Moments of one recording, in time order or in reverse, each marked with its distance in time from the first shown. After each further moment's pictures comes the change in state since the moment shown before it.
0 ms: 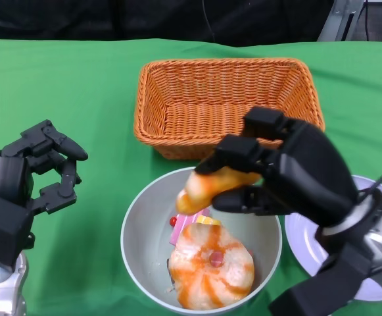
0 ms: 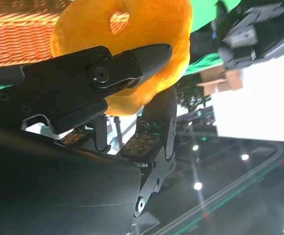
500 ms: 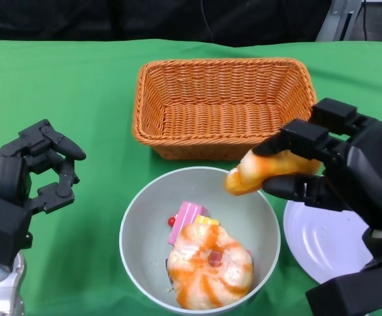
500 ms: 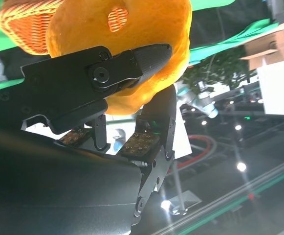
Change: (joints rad) left arm -0.001 0.007 0.001 0.001 -0.003 -0.002 -0.007; right arm 0.139 -0.025 -0.183 -0.075 0.032 0.021 -0.019
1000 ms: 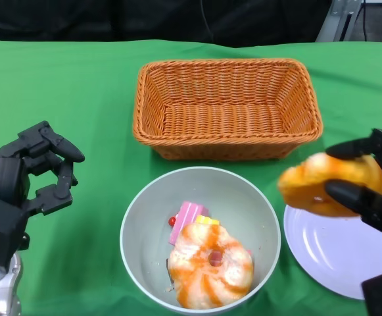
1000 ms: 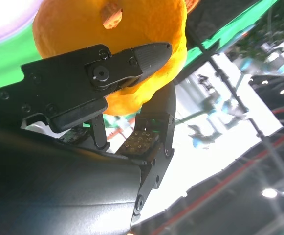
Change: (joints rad) left arm -0.003 0.010 0.004 0.017 -0.016 -0.003 -0.032; right arm 0.289 0.100 -0.180 -0.187 0.301 0.204 0.107
